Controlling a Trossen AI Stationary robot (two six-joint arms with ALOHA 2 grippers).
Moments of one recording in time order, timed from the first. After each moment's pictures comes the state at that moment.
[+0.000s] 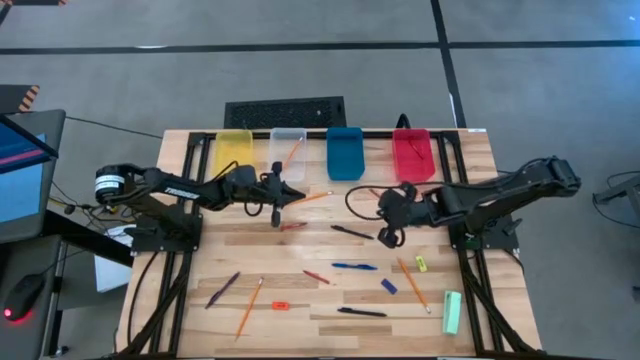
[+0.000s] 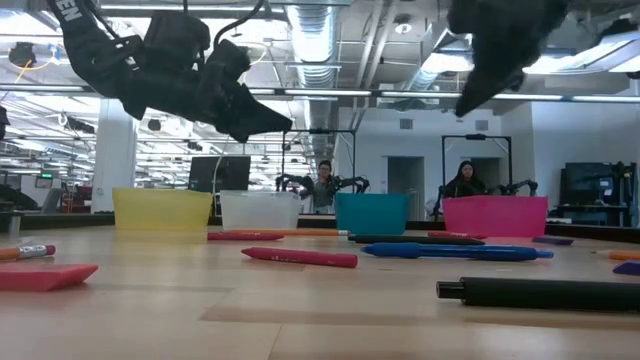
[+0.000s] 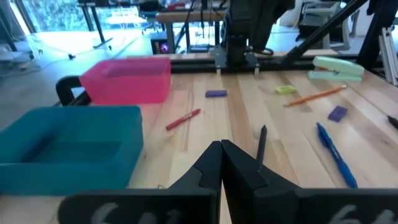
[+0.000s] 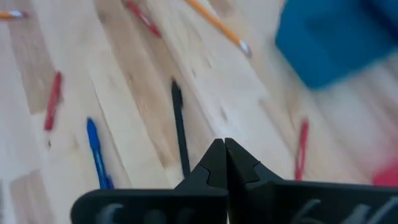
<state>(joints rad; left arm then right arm) 0.28 1.42 0.44 0.80 0.23 0.10 0.21 1.20 0.92 -0.72 0.40 0.61</state>
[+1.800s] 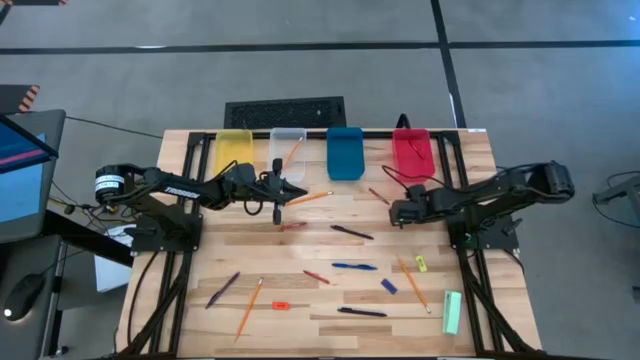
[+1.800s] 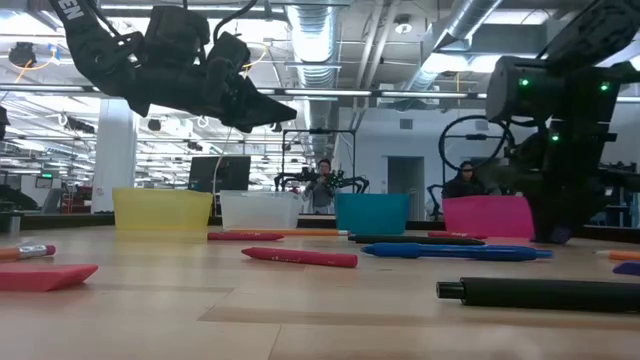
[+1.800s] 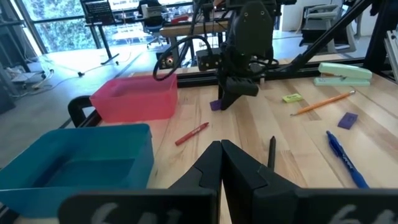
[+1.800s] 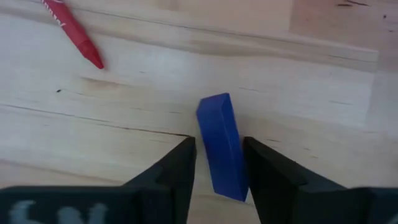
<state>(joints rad) 0.28 1.42 0.45 0.82 0.22 0.15 -0.05 1.32 0.47 -0.61 0.33 1.33</state>
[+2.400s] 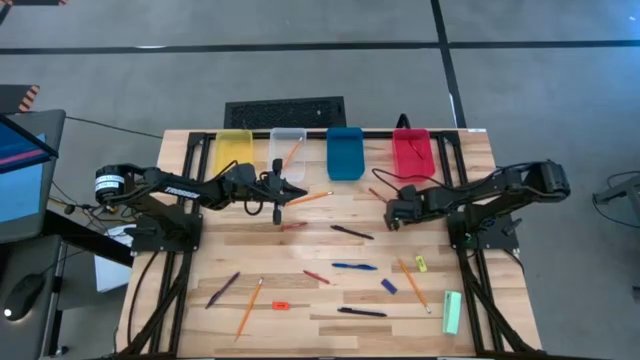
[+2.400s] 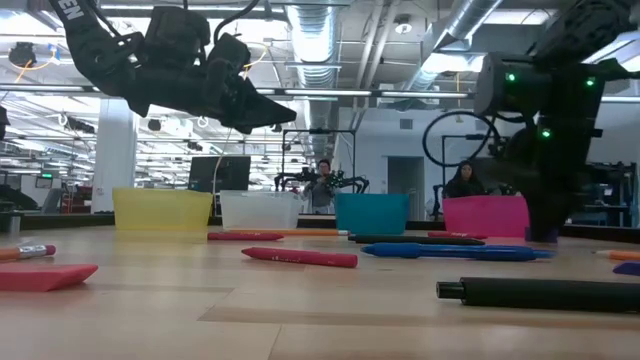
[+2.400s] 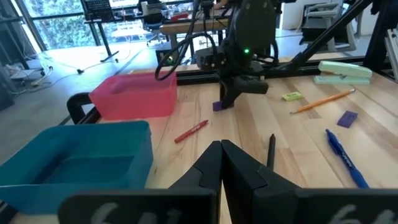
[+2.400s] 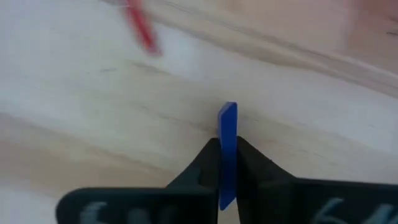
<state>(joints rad) 0.28 1.42 0.45 0.81 0.22 0.14 -0.04 1.33 0.54 -0.63 0.29 1.15</state>
